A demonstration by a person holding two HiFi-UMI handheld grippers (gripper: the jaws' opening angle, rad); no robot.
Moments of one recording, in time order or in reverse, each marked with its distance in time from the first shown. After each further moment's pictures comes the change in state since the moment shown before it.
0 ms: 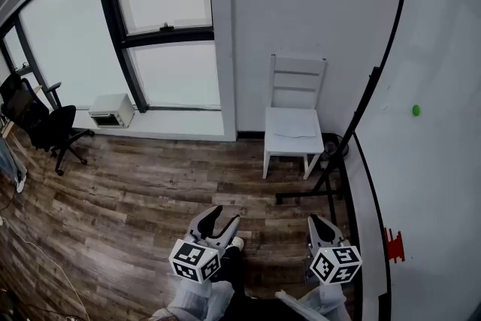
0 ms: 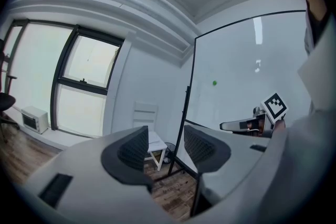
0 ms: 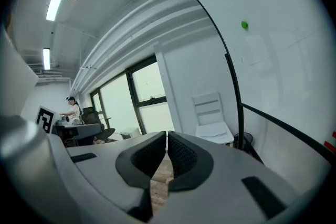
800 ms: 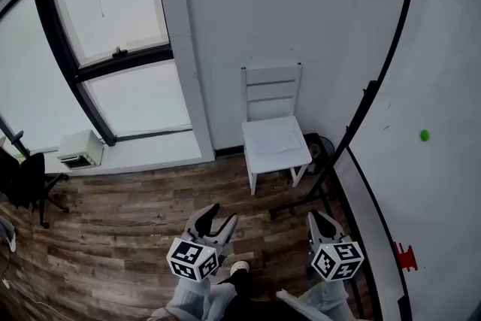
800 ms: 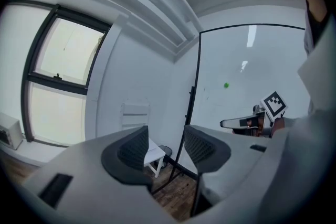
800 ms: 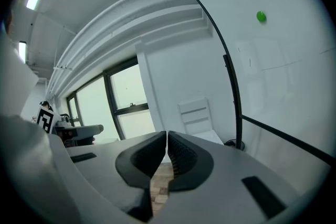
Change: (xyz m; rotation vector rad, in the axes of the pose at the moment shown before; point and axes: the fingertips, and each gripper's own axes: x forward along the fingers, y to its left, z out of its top) left arm 0.153 0.118 0.071 0.029 0.058 -0.207; right arm 0.139 -0.029 0.078 0.049 -0.043 -0.206
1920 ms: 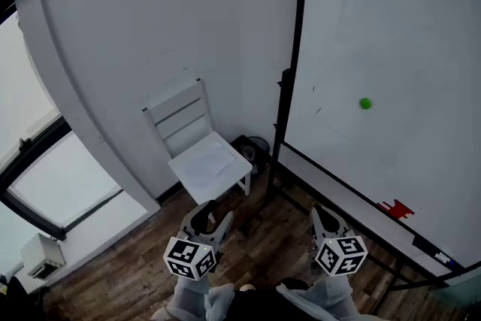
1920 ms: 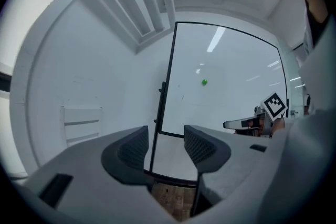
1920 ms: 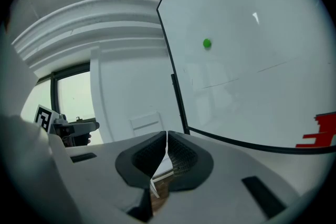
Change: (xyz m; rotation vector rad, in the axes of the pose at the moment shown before) left arm 0.185 -0.030 0.025 0.105 0.037 -0.531; right arm -0.029 -0.104 0.014 0.105 -0.164 -0.542
